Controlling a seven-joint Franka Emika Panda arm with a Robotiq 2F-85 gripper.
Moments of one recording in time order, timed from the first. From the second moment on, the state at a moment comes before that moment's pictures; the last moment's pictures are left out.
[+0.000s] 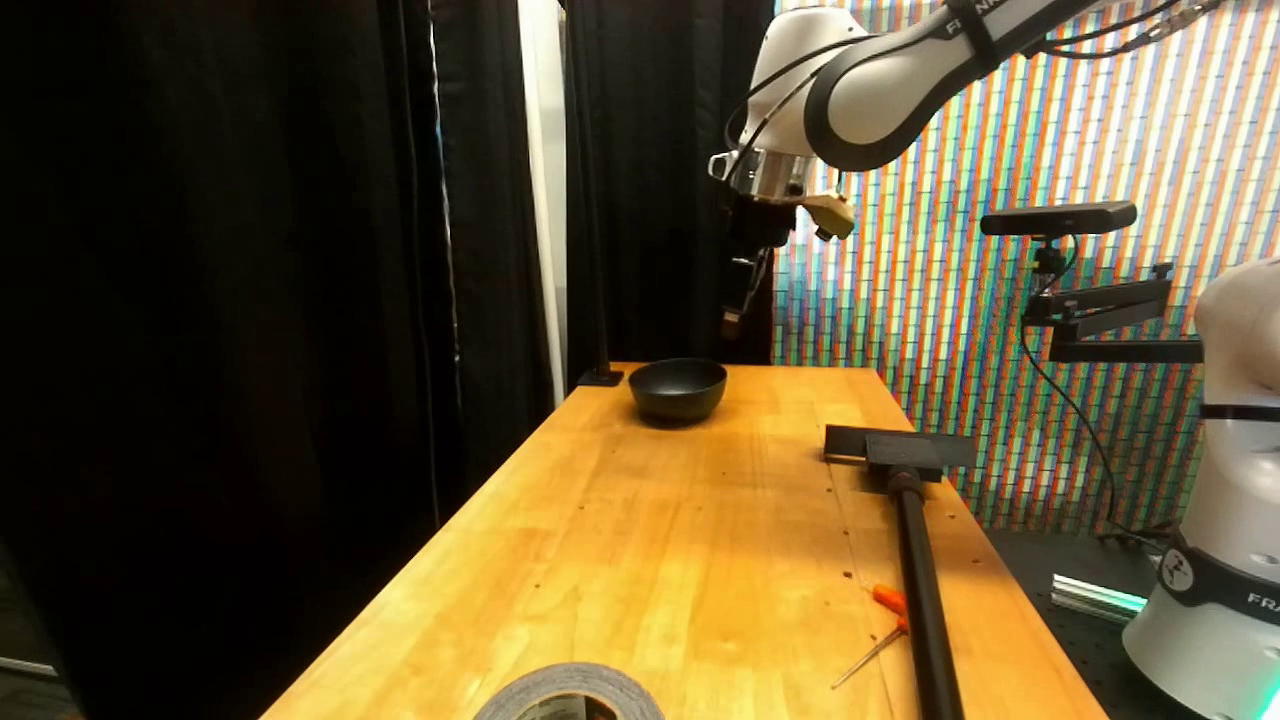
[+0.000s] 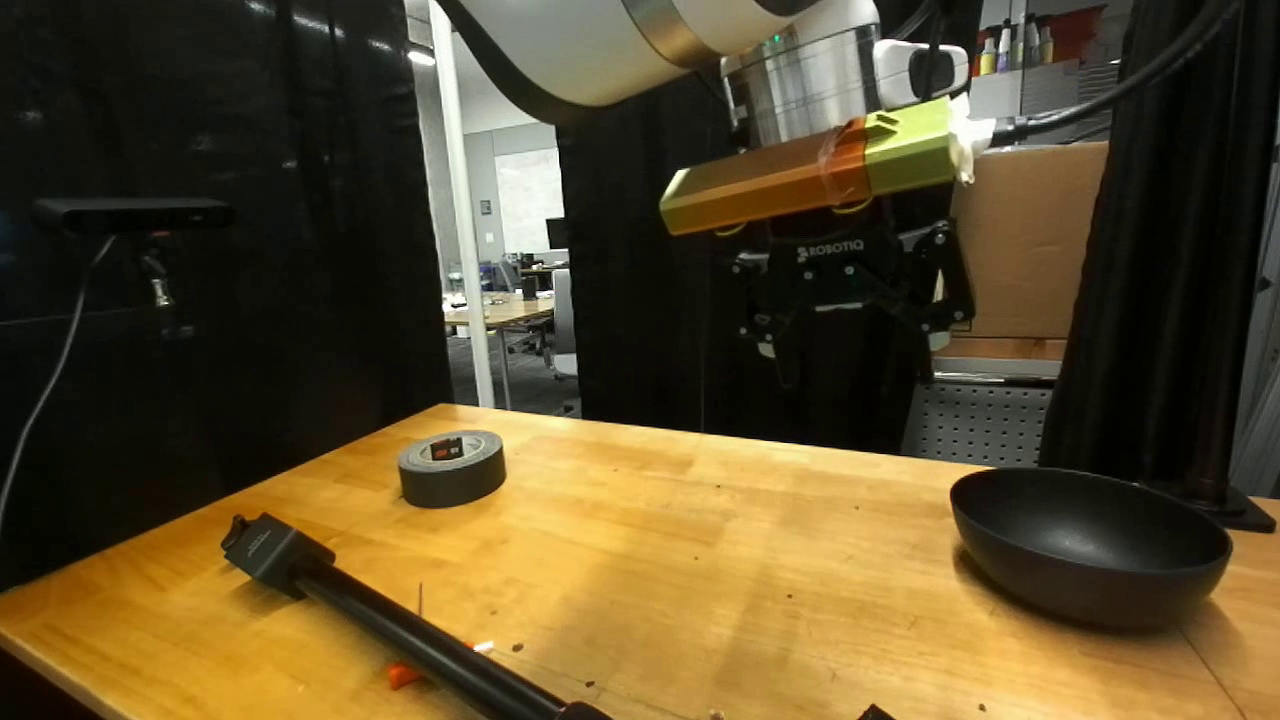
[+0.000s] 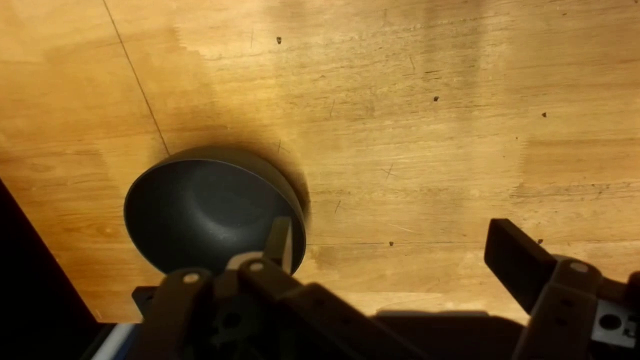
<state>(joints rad) -0.13 -0.31 -0.17 -2.41 -0.20 2.37 -0.12</state>
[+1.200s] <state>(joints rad) -0.14 -0.11 -0.22 -2.24 -0.10 2.36 -0.22</state>
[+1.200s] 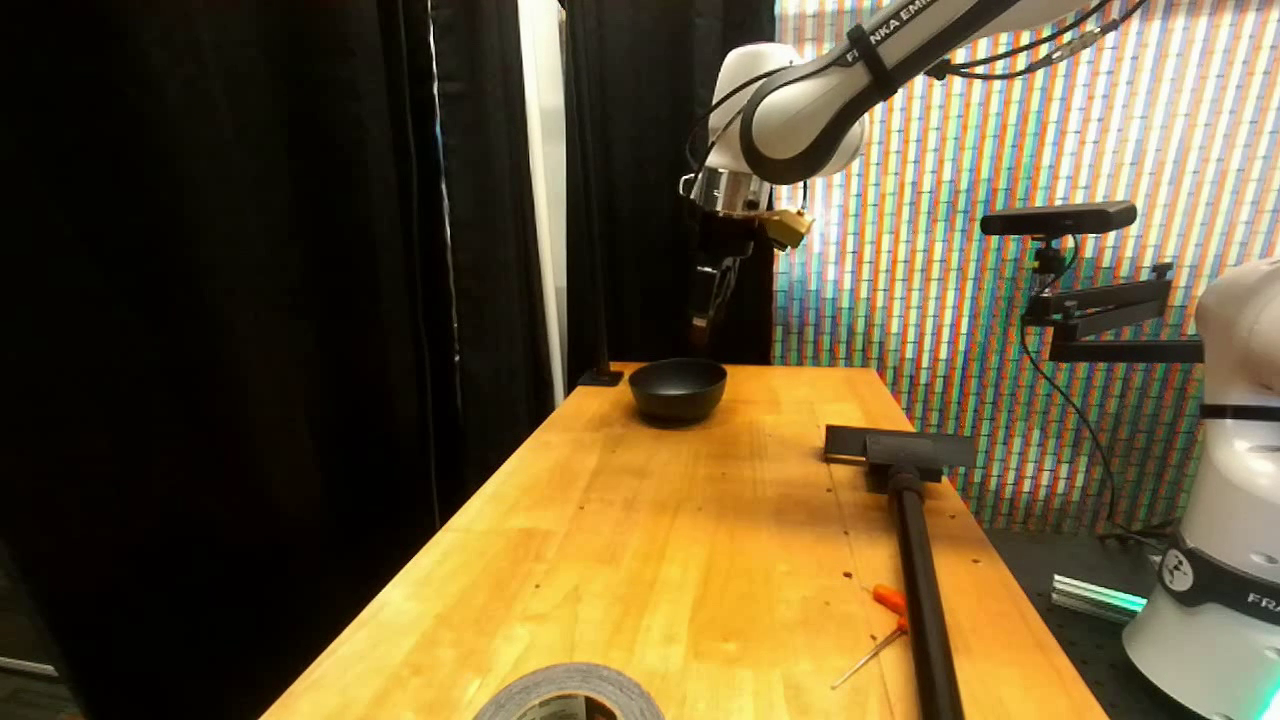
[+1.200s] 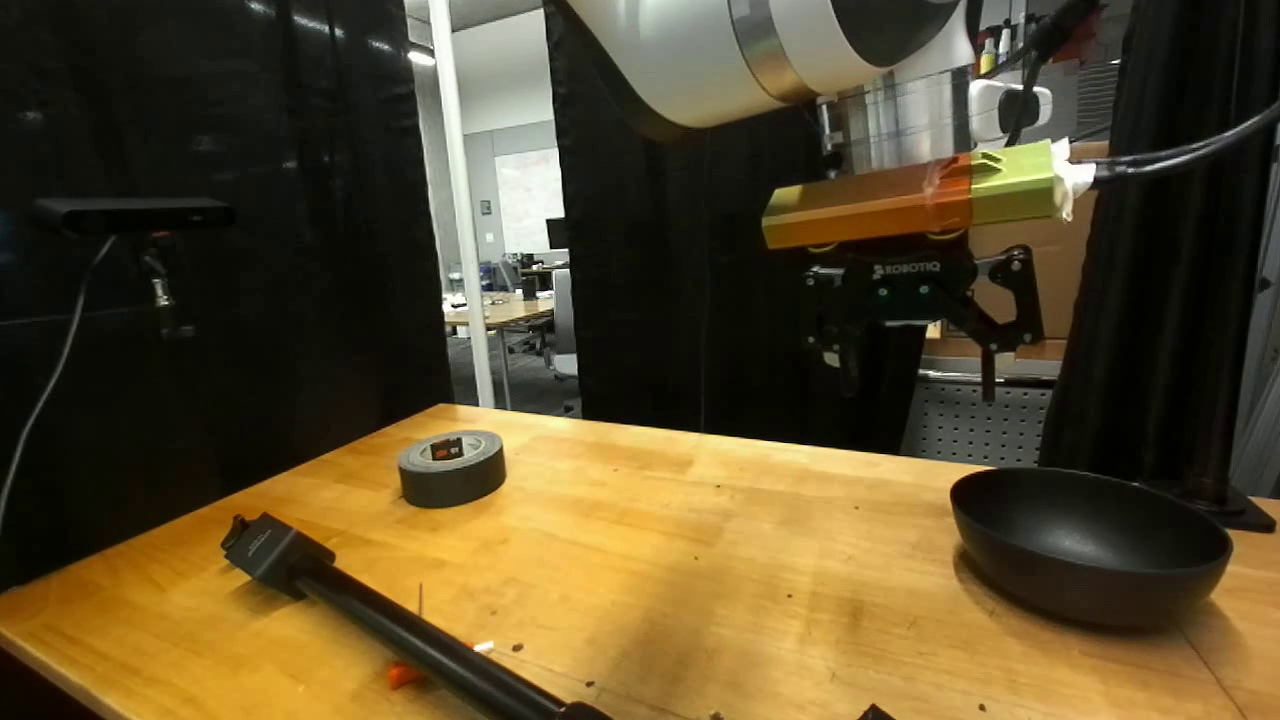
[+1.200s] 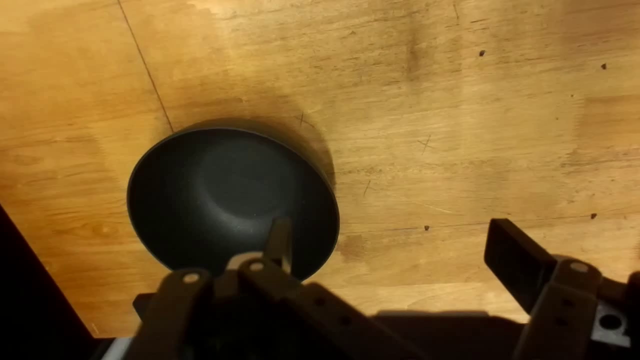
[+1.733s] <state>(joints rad) -0.15 0.01 -0.22 -2.16 -0.01 2.36 -0.31</state>
